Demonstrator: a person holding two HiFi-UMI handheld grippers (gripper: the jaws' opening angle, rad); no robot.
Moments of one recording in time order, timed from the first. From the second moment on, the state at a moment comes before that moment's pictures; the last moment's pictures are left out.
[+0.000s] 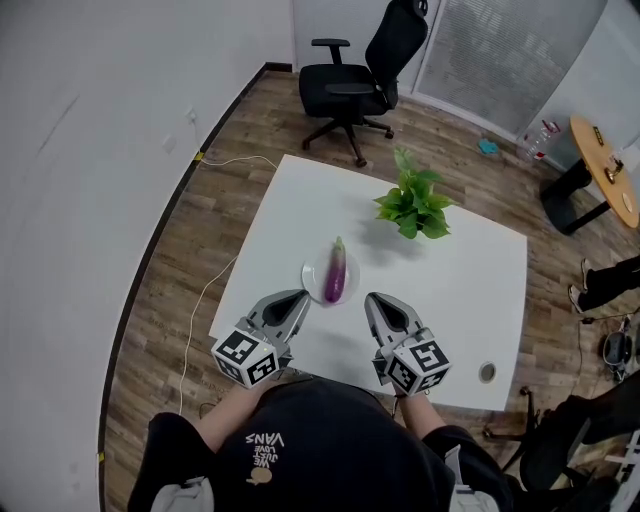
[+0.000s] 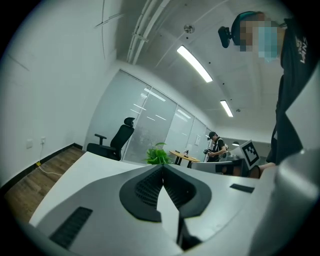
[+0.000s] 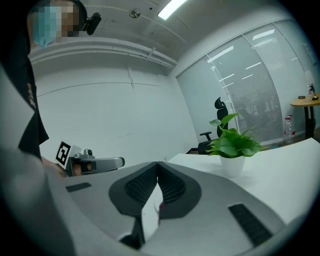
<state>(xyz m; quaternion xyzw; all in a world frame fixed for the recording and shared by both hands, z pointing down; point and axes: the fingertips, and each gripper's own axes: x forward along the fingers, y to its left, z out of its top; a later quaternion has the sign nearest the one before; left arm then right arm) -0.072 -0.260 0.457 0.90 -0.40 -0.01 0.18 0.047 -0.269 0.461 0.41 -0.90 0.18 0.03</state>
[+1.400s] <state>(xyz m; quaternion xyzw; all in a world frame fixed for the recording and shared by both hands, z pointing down) -0.069 -0.264 0.444 0.91 -0.38 -0.01 0.16 0.035 -0.275 0.452 0.40 -0.90 0.16 0.04</state>
